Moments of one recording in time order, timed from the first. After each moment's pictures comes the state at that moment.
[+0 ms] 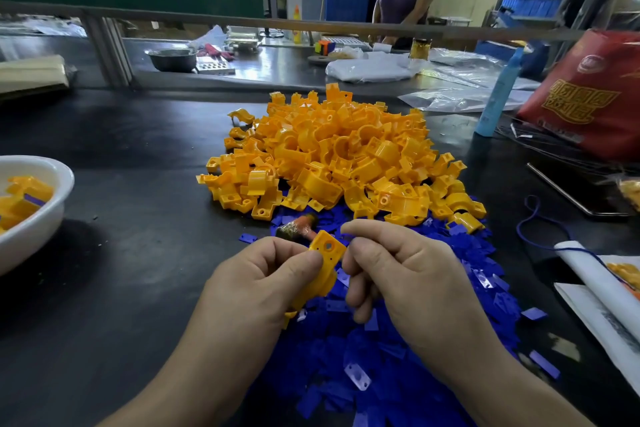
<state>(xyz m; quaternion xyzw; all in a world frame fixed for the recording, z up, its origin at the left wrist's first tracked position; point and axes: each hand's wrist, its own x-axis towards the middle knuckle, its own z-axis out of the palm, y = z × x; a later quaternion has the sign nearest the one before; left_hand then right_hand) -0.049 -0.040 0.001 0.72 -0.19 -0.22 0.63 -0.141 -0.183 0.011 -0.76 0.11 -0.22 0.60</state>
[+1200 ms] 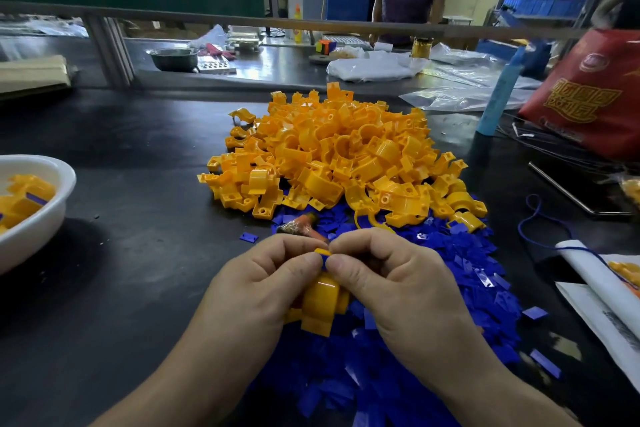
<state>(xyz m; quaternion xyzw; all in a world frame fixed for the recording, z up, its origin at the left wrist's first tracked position) -0.048 -0.037 0.001 0.67 -0.25 -0.26 0.64 -0.140 -0.176 0.004 -0.80 0.08 -0.23 0.55</state>
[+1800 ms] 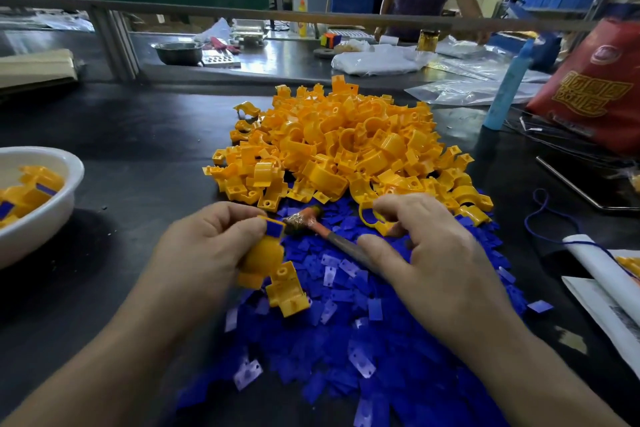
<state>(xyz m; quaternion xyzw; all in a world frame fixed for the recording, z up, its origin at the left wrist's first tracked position) -0.008 -0.016 0.006 0.78 -0.17 -0.14 0.59 -0.143 -0.199 0.011 -0.92 0.13 -0.29 0.21</state>
